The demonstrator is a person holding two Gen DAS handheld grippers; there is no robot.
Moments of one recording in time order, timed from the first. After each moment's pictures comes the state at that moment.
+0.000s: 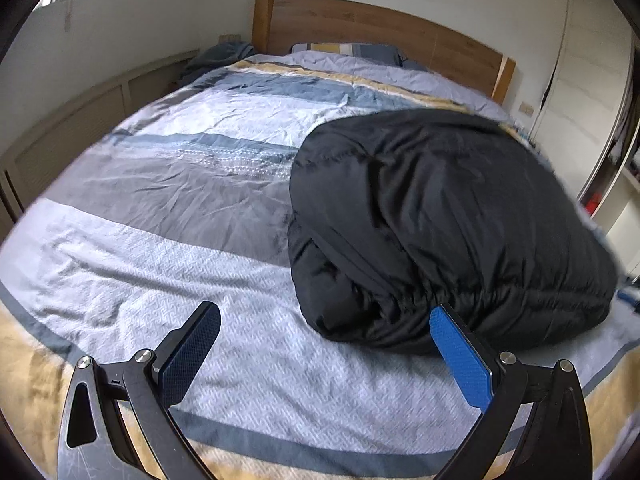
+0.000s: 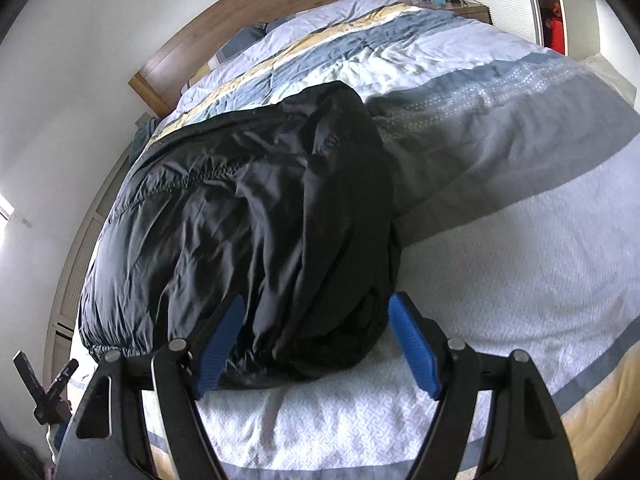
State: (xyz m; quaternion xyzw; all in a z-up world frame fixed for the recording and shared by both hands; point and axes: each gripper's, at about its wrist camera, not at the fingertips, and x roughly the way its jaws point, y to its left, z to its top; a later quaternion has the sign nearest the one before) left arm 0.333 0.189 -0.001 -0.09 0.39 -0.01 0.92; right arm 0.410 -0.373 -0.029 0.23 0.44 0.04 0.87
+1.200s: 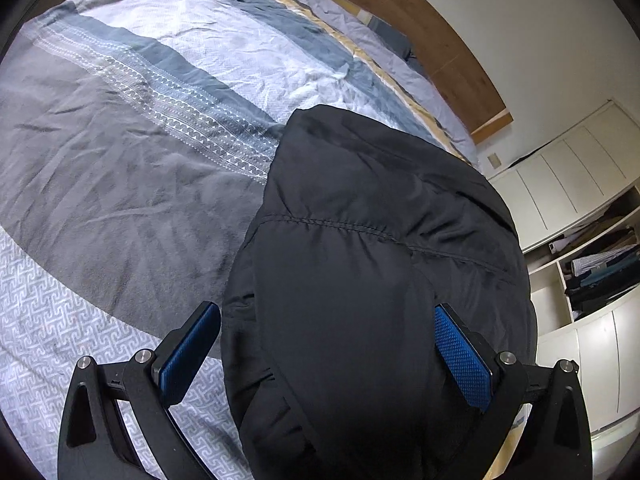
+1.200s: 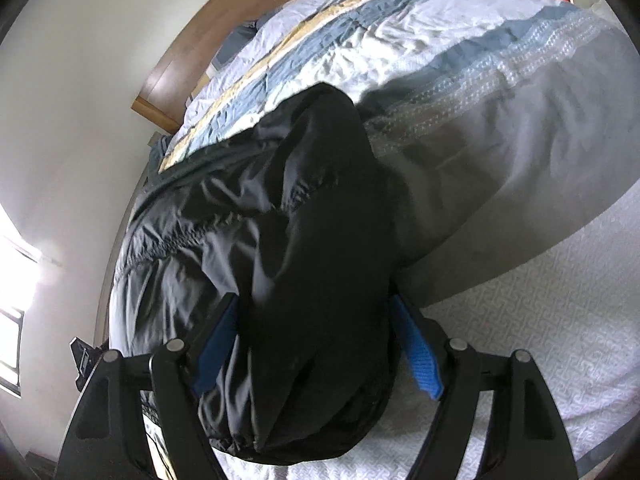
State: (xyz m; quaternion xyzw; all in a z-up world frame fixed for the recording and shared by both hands) left arm 0.468 0.242 -0.042 -0.31 0.45 -0.11 0.83; right arm 0.481 -0.428 -0.055 0.32 0.44 0.08 0.83
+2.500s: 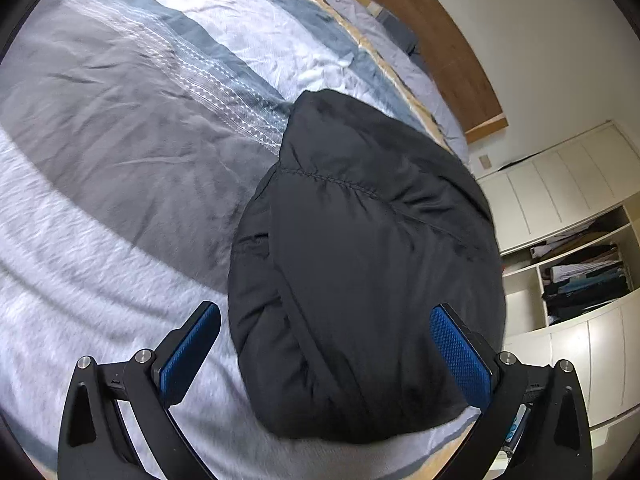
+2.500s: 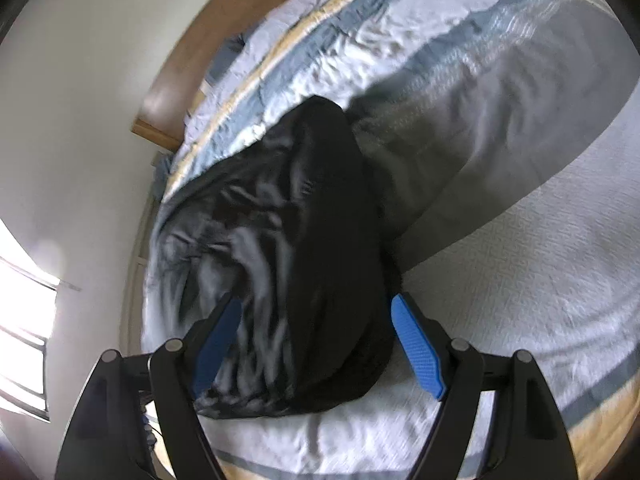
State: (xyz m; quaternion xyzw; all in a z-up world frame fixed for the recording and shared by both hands) left arm 0.444 0.253 -0.041 -0.35 0.47 -0.13 0.80; right arm 0.447 -0.448 -0.041 0.37 0.45 0.07 0.81
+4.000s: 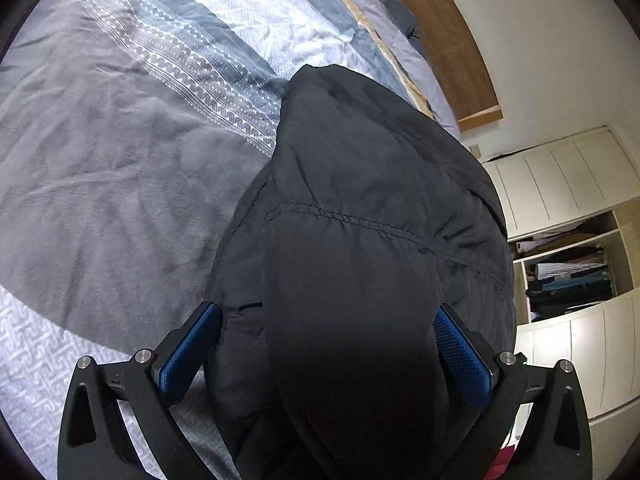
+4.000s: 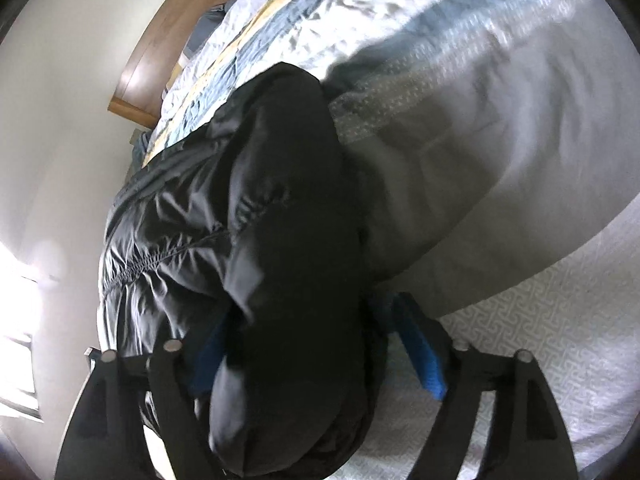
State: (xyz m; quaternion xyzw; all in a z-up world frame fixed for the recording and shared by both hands) left arm 0.501 0.256 -0.083 -0.38 0.49 -0.17 0.76; right arm 0.519 -0.451 -0.095 0.36 0.50 0.08 0.79
